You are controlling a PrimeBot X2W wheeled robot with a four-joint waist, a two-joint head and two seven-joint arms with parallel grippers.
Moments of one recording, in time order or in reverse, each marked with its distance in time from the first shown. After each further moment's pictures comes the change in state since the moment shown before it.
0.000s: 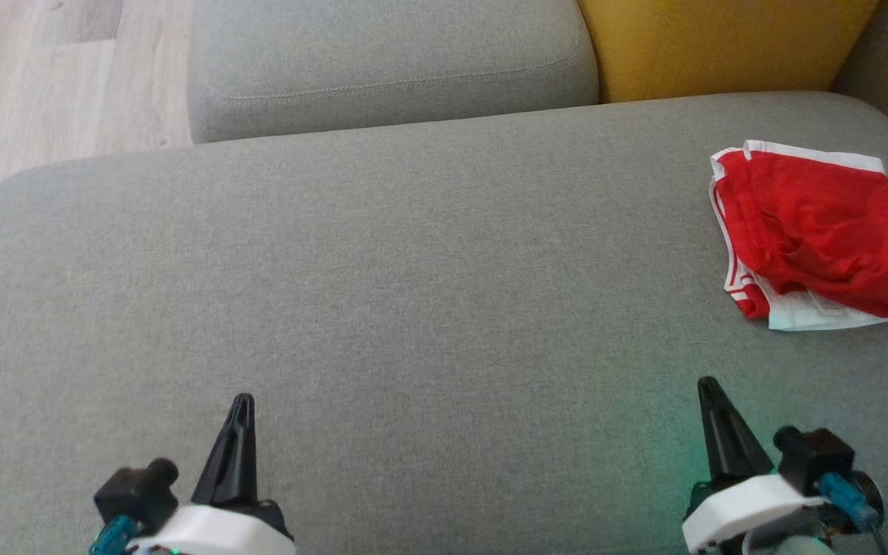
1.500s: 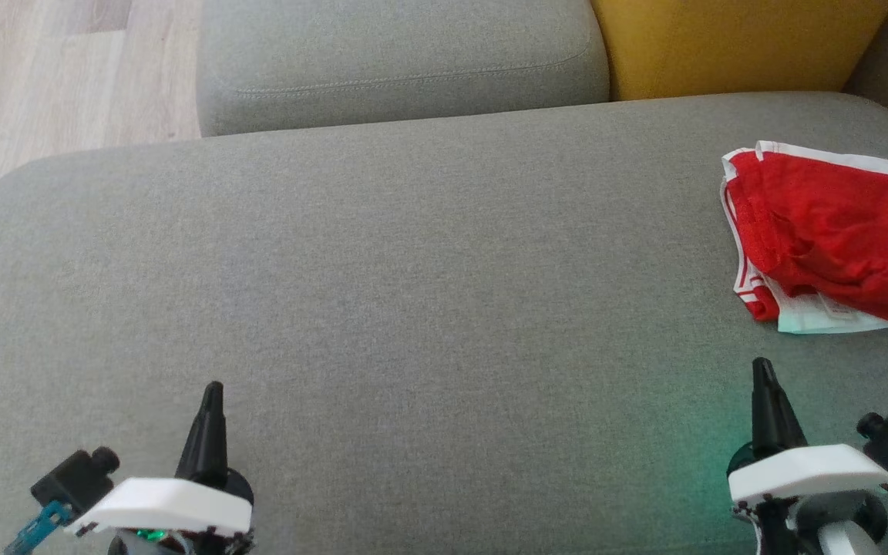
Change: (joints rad) left arm -0.051 0.005 0.048 0.034 -0.468 -0.023 0.113; right arm -0.018 0.001 -0.065 -0.039 0.528 0.000 0.130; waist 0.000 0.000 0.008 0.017
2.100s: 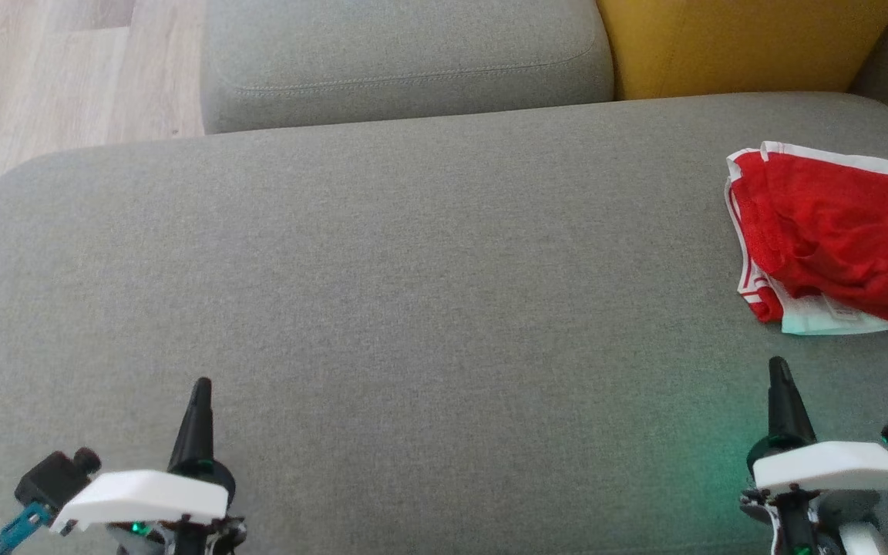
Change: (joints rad) left arm -0.022 0.002 0.031 0.018 -0.187 -0.010 0.052; right arm -0.001 0.001 -0.029 -0.016 0.219 0.000 0.050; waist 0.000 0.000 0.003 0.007
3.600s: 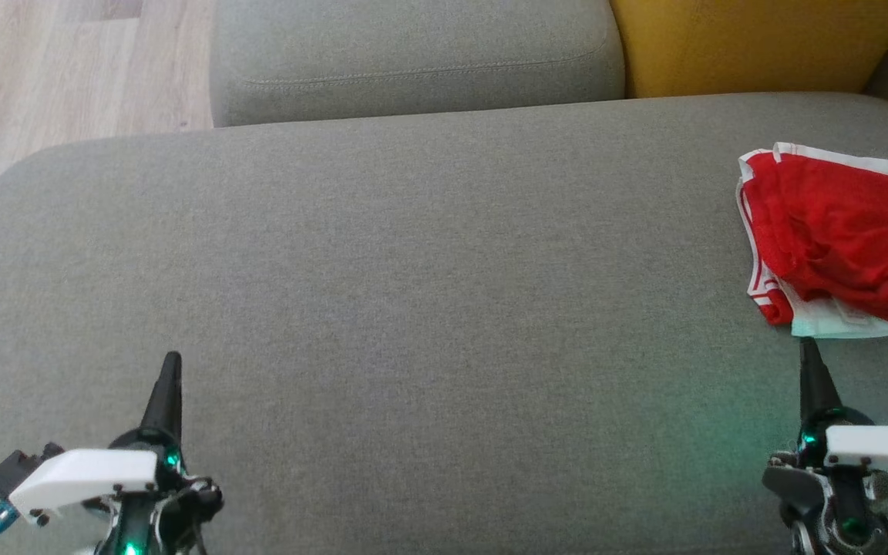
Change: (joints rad) left arm -0.069 0.002 0.089 0.041 -0.462 -0.027 0.125; right arm -0.030 0.001 -0.068 -0.043 0.543 0.000 0.124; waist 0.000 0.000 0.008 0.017
